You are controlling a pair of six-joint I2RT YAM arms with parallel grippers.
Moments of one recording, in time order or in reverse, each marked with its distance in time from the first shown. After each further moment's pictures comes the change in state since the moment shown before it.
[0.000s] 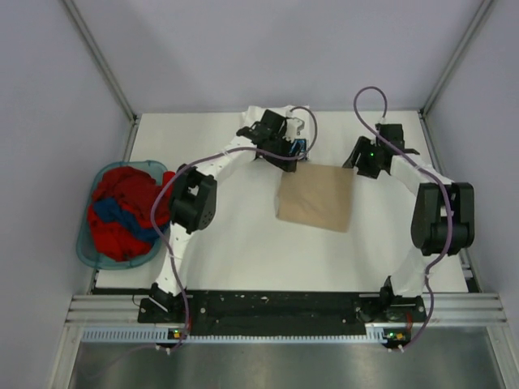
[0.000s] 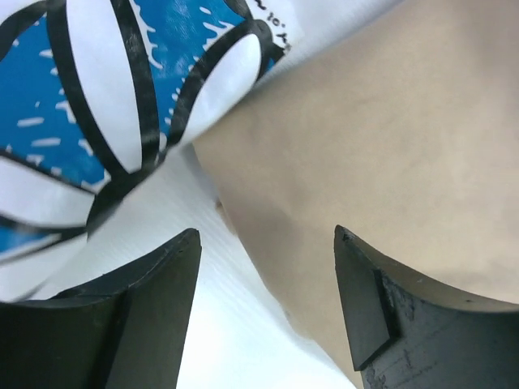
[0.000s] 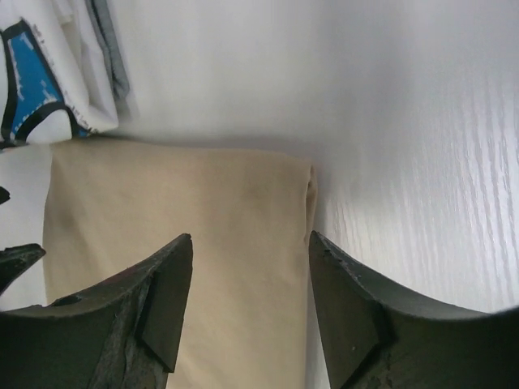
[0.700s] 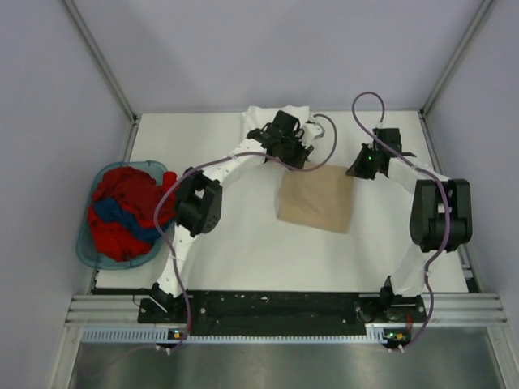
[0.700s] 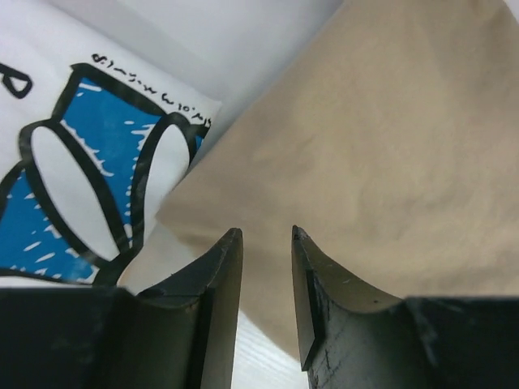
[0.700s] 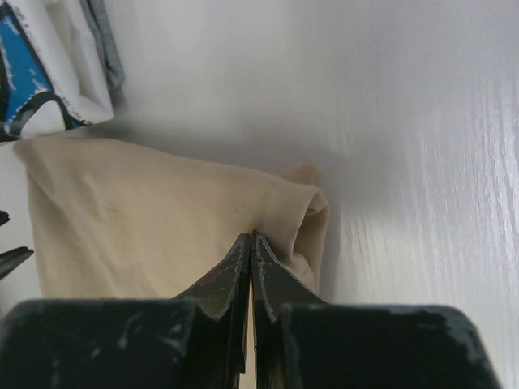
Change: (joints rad) left arm -0.061 -0.060 -0.006 0.028 0.037 0.273; right arm 0.000 -0.068 -0.086 0.043 -0.040 0.018
